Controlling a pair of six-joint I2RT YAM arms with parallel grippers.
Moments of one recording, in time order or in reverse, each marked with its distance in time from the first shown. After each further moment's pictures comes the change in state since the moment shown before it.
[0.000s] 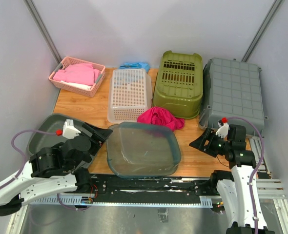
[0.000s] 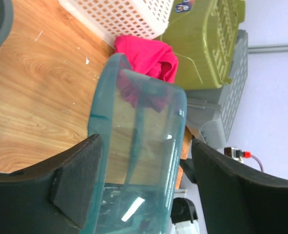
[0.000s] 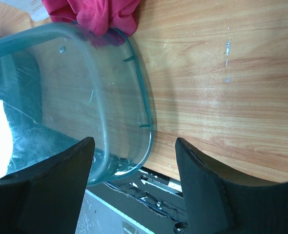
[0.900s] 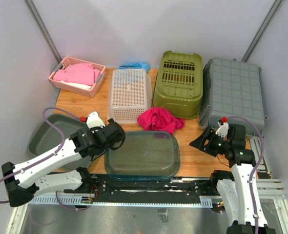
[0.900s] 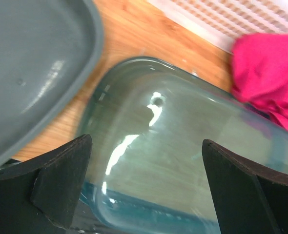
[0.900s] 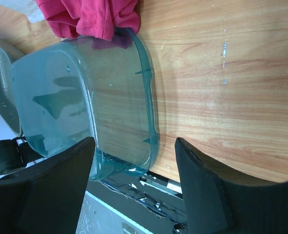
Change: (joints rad) left arm 0.098 0.463 0.060 -0.132 0.019 0.171; right arm 0.000 0.023 0.000 0.013 0.007 0.000
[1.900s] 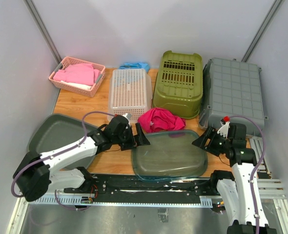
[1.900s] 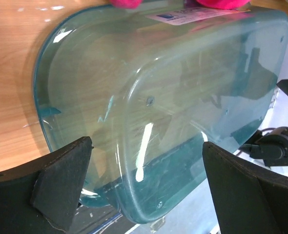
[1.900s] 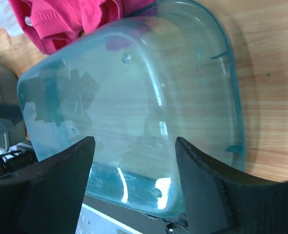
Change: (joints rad) left arm 0.264 0.159 -0.334 0.870 0.866 0.449; right arm 0.005 0.014 0.018 -0.021 0.084 0.005
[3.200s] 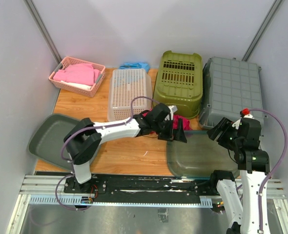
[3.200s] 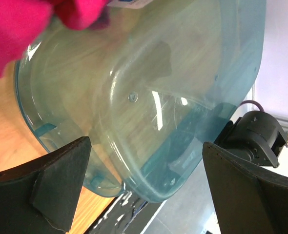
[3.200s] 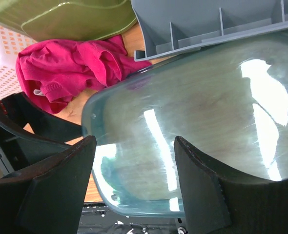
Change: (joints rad) left arm -0.188 0.674 0.572 0.159 0.187 0.141; right arm 0.000 -0.036 0.298 -0.126 0.338 0.035
